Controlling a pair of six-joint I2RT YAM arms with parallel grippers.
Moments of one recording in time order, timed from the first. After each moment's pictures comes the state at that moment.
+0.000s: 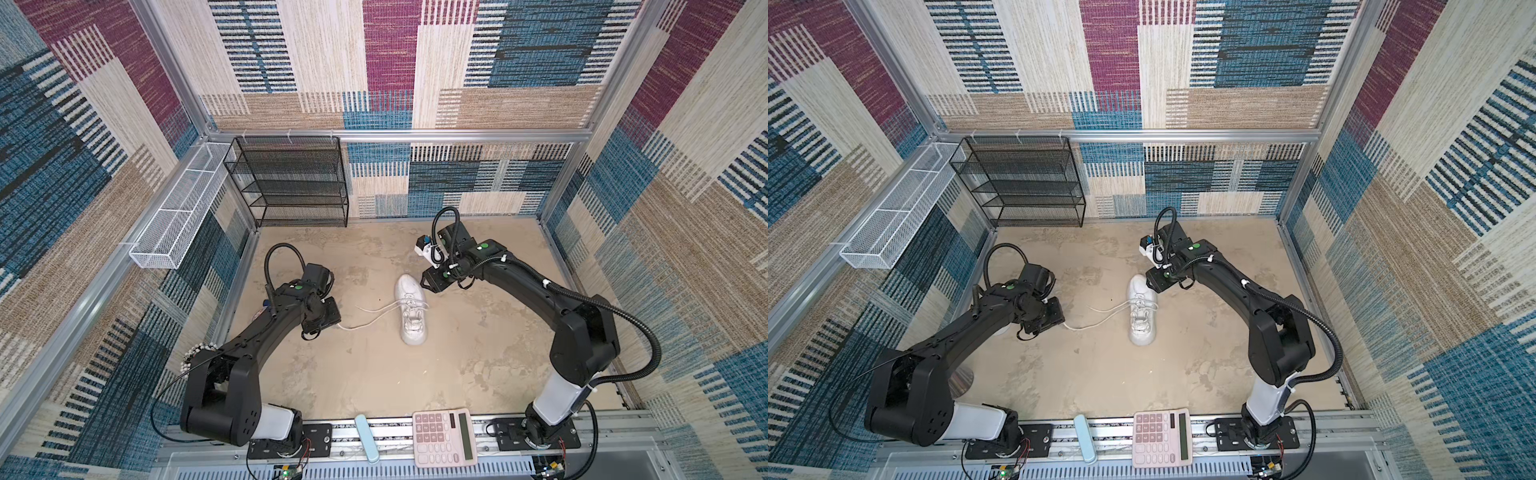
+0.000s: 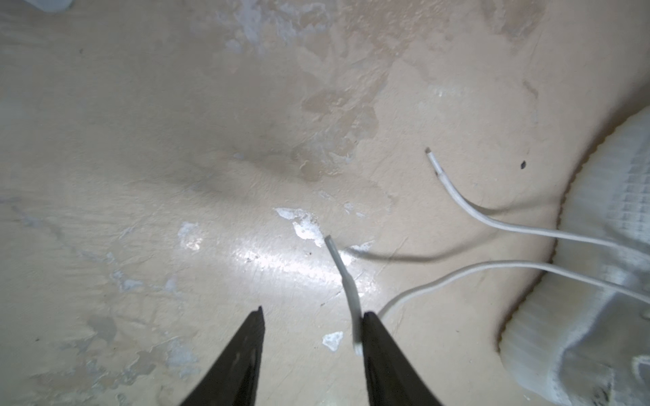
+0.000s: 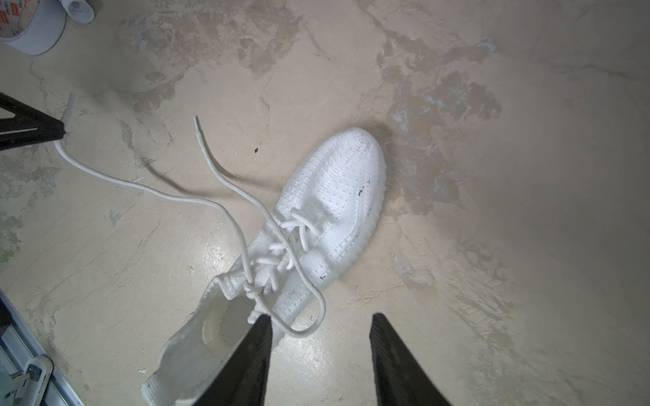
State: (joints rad) left arm -0.23 1.41 0.95 -0.81 0.03 -0.63; right arm 0.49 1.73 1.47 -0.78 -0.23 -0.12
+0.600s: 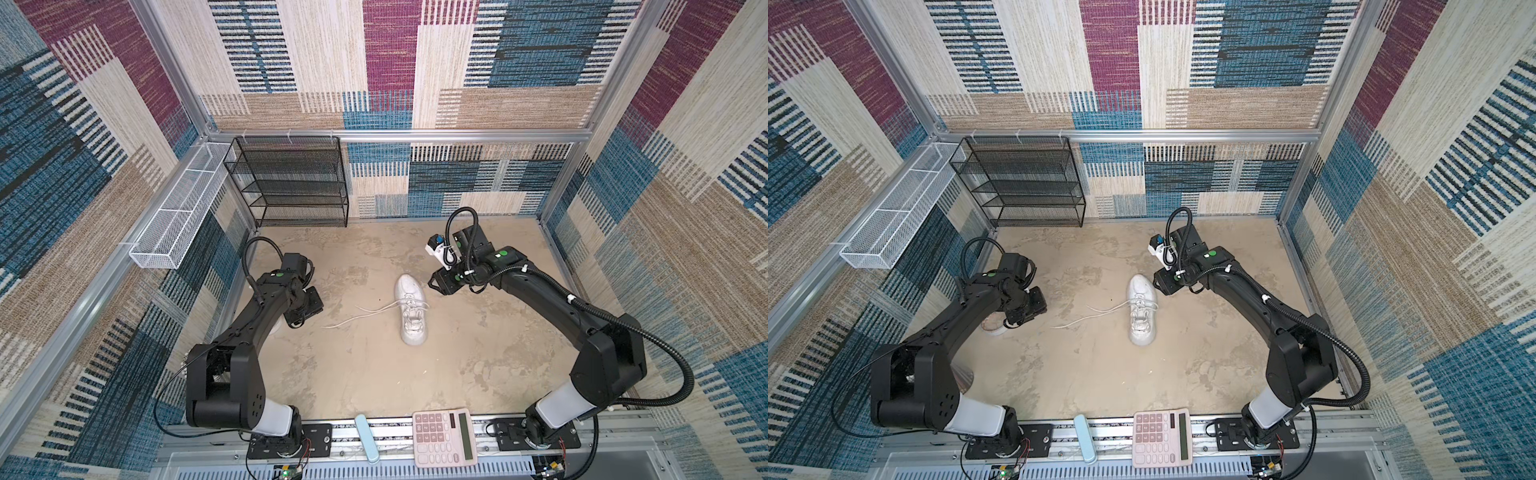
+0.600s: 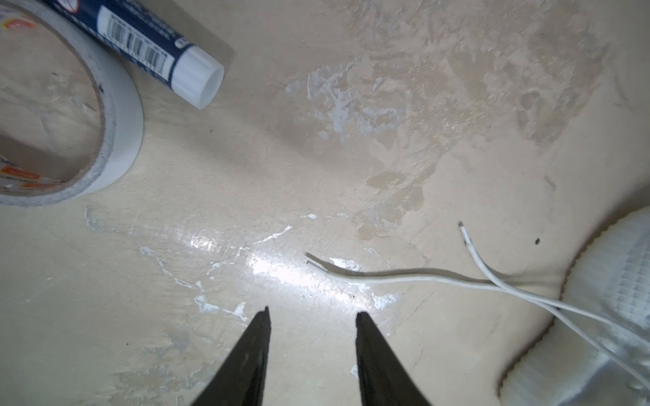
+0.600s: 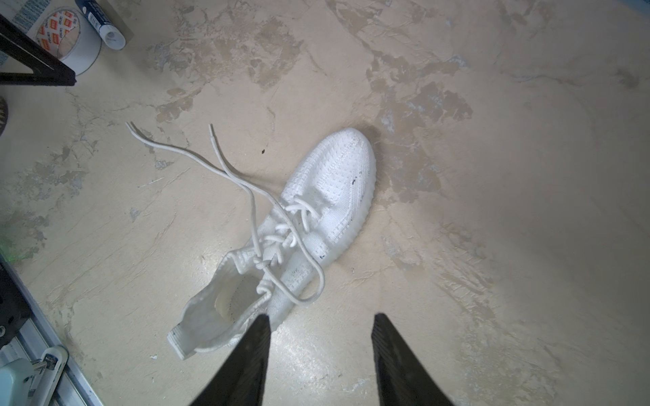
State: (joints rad) left arm -0.08 1.46 1.04 -0.86 0.04 -0.56; right arm 0.47 1.58 1.35 -0.74 -0.26 -0.12
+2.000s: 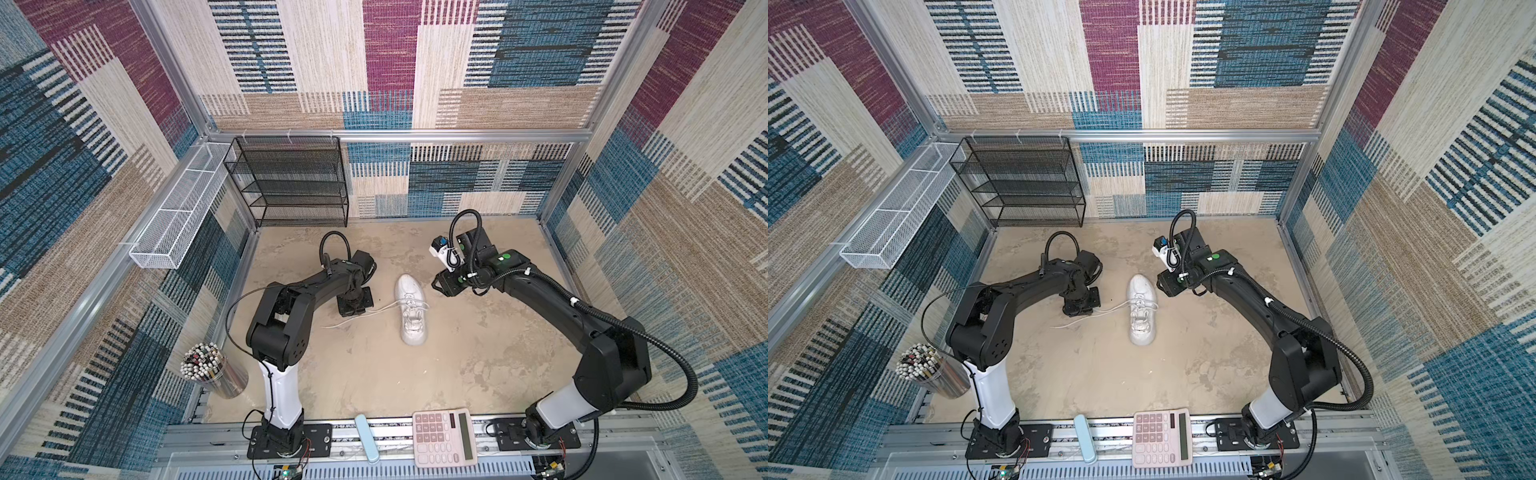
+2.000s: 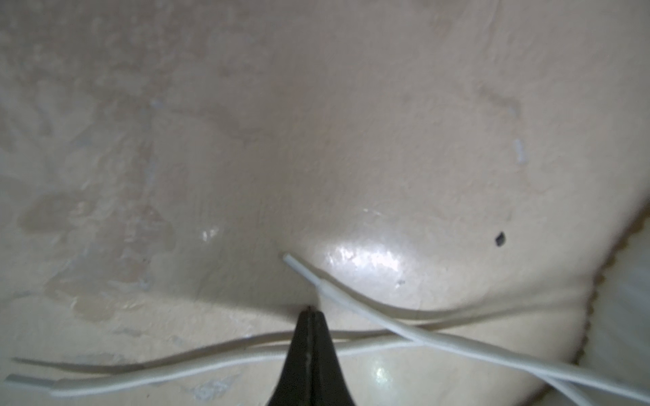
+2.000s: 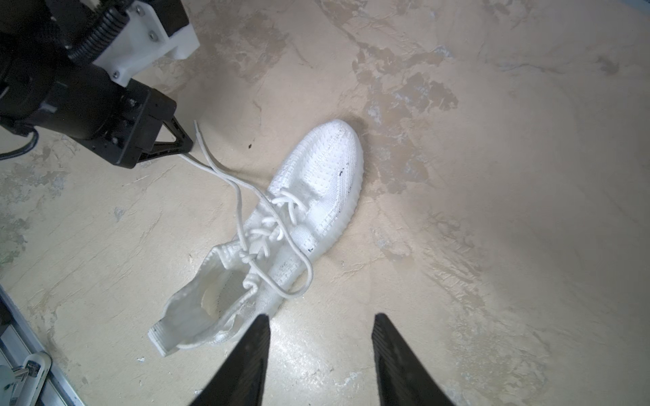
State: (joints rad) left arm -0.43 1.95 1.34 -0.82 0.01 -0.64; right arm 0.46 1.56 1.32 -0.72 -0.23 -0.12
